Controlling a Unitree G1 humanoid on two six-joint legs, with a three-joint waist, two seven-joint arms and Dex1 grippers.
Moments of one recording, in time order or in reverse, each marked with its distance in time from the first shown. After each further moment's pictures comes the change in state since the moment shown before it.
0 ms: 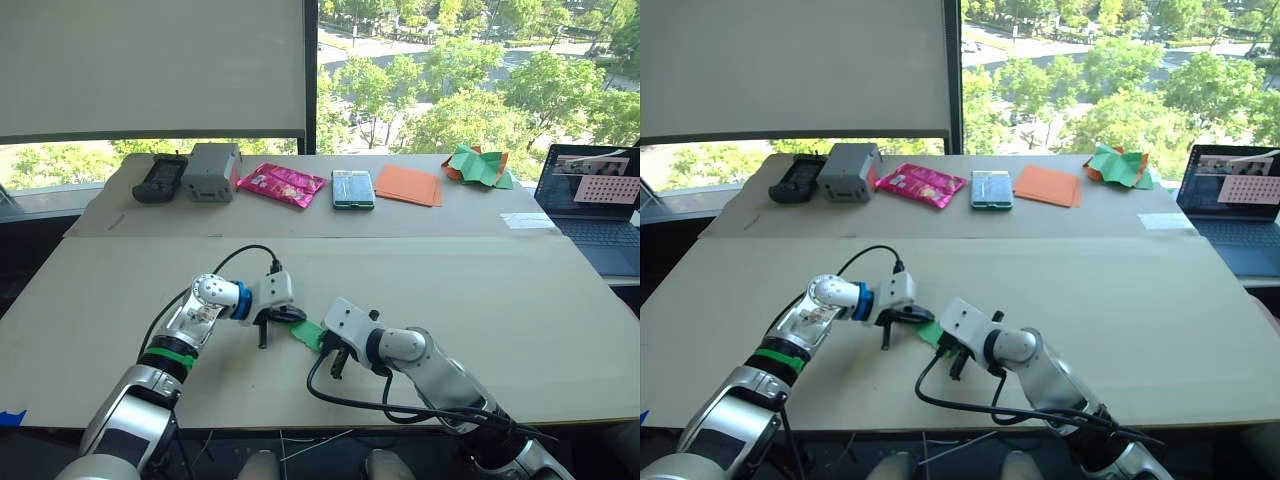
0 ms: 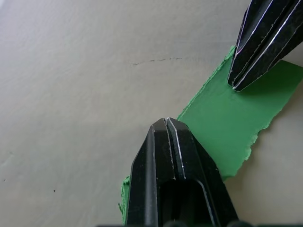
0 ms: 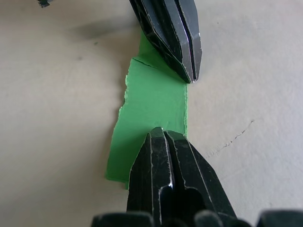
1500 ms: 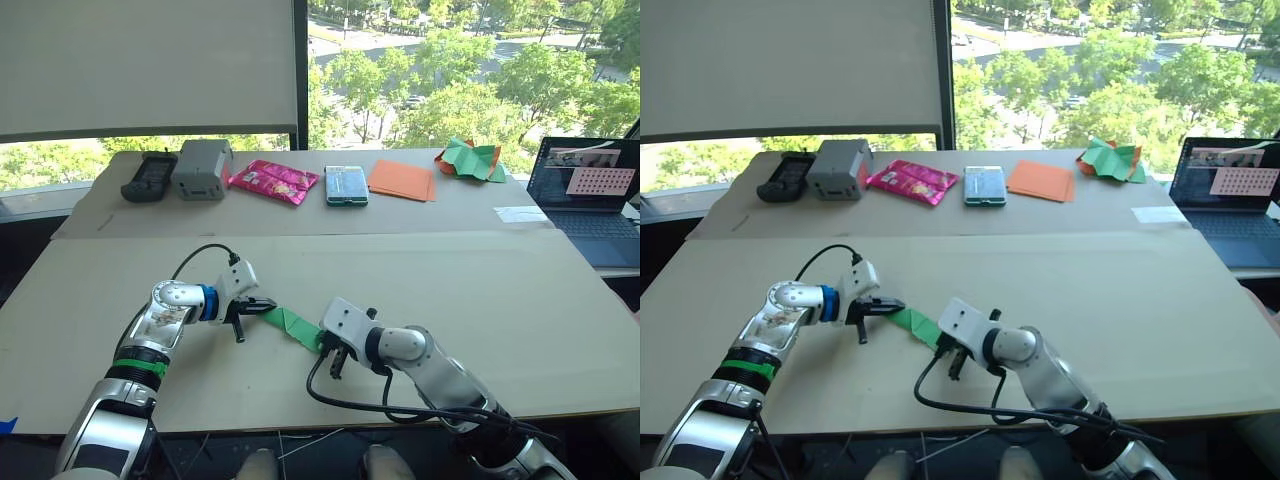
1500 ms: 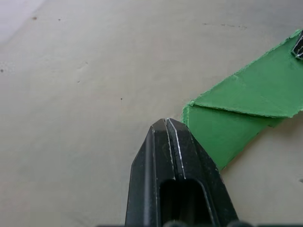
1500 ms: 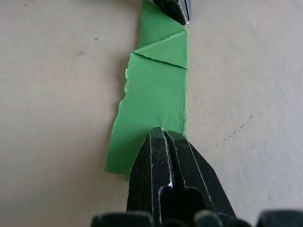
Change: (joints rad) left arm 0.110 0.099 0.202 -0.091 -0.122 0.189 0.062; right arm -0.007 -0.010 -0.002 -0.011 0.000 -0.053 0.011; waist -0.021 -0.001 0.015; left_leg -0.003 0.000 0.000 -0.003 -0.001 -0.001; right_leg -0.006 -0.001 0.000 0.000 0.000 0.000
